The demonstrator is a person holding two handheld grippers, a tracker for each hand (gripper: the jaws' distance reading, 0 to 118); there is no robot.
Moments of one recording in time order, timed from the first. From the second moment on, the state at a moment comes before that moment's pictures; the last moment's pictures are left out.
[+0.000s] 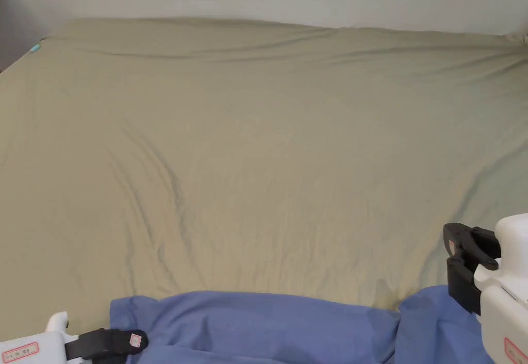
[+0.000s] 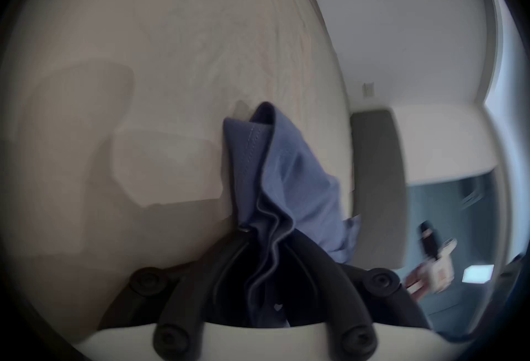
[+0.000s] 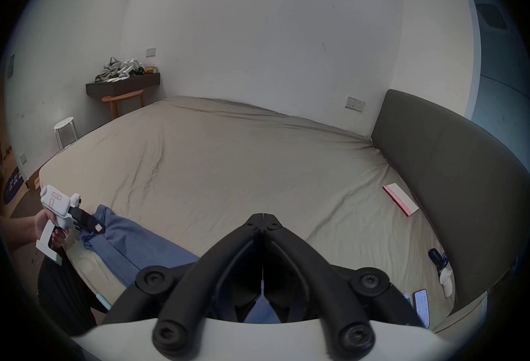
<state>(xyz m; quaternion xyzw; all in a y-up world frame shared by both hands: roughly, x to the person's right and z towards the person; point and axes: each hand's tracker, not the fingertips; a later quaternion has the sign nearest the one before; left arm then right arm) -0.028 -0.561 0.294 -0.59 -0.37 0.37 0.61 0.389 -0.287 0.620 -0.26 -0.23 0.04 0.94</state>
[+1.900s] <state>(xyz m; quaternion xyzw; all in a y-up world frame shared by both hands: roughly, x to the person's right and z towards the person) 0.242 -0.471 0.395 -0.60 -0.39 0.01 0.70 0.440 -0.276 0.712 -0.23 -0.31 -0.01 0.92</state>
